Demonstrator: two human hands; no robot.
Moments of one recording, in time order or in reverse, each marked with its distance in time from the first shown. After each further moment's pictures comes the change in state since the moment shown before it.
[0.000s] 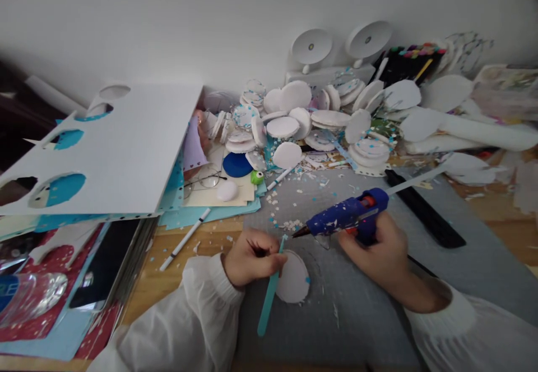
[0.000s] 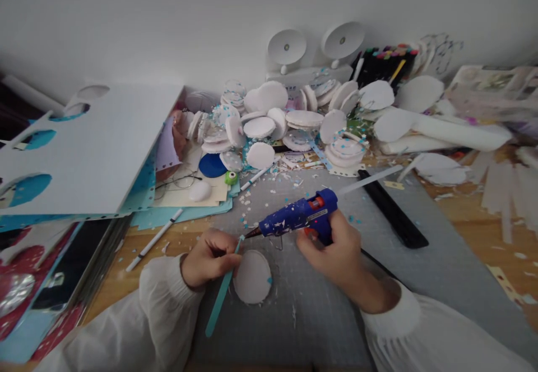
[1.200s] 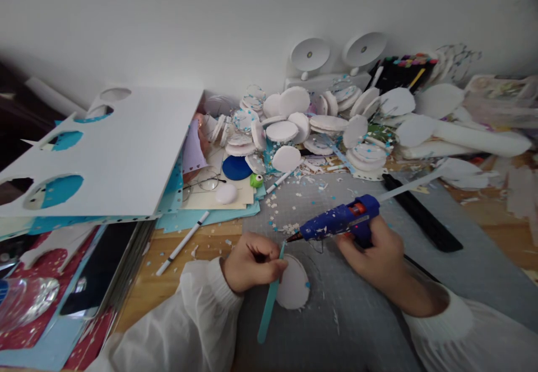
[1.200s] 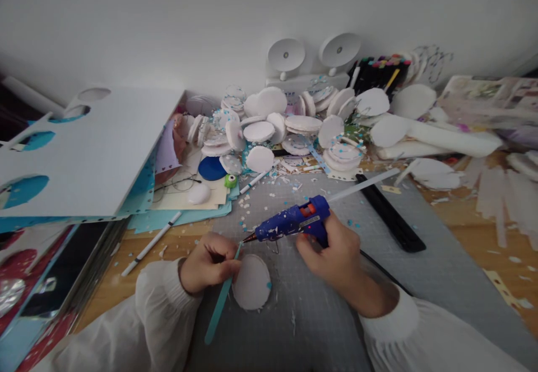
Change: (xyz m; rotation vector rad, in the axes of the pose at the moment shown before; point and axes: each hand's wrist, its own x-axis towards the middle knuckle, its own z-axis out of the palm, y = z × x) left_hand -0.001 0.001 0.002 0.040 0.014 -0.019; right_hand -0.003 0.006 0.003 -0.093 -0.011 -0.073
